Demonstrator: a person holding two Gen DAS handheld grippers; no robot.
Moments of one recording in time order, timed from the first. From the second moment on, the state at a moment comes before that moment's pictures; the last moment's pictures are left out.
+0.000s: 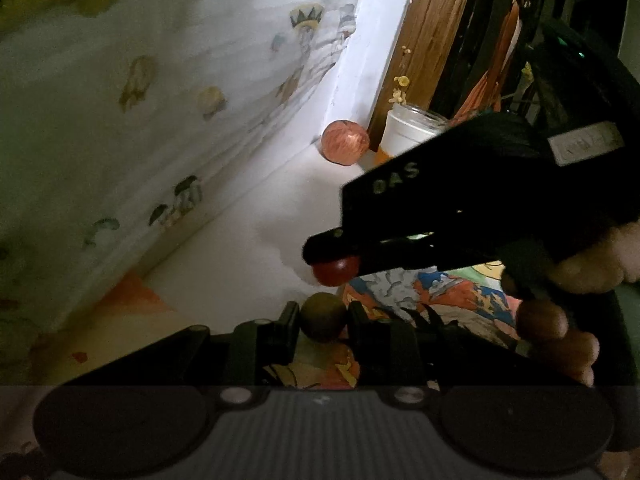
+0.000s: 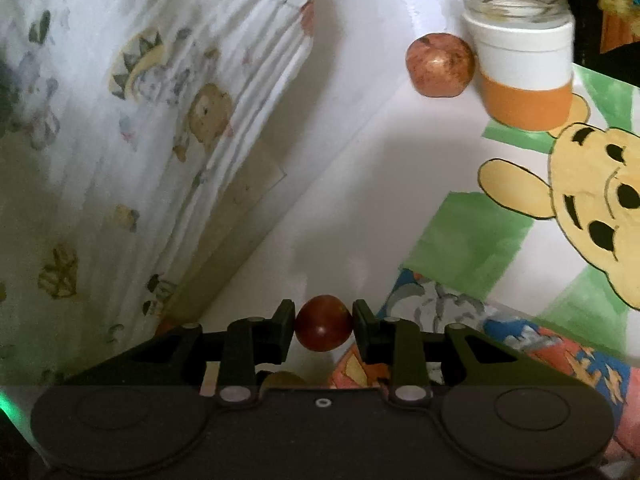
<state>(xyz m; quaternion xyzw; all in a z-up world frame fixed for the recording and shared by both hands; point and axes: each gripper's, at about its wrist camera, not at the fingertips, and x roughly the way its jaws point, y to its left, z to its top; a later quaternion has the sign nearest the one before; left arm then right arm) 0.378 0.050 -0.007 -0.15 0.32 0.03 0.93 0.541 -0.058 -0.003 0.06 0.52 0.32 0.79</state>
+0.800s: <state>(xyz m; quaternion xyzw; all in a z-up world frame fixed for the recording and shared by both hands) 0.320 -0.027 0.065 -0.15 0.28 -0.04 0.95 0.443 -0.218 0.100 0.12 0.43 0.25 0.86</state>
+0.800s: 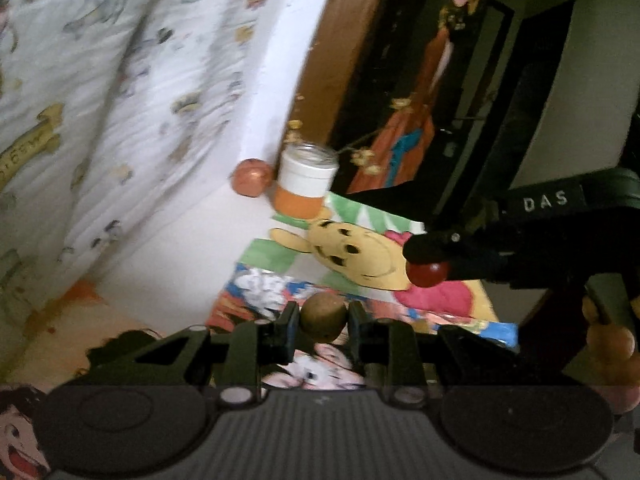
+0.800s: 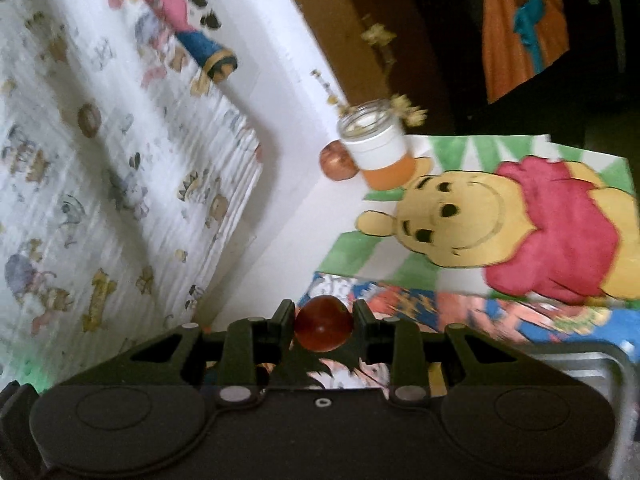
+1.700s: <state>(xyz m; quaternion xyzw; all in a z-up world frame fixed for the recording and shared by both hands) 0.231 -0.104 0.059 -0.14 0.30 -0.11 0.94 0.294 -0.327 0.100 0.16 0.39 0.19 0.89</state>
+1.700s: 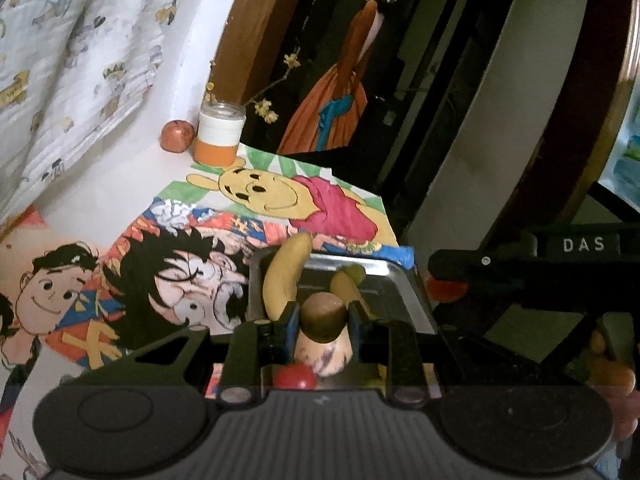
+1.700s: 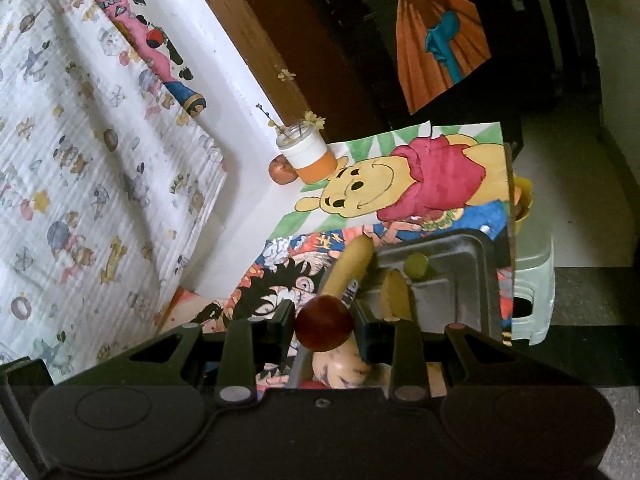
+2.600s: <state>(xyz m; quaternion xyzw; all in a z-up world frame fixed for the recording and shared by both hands) 0.193 -0.114 0.029 -0.12 0.35 -0.14 0.92 0.229 -0.356 0.038 0.18 0.40 0.14 0.89</state>
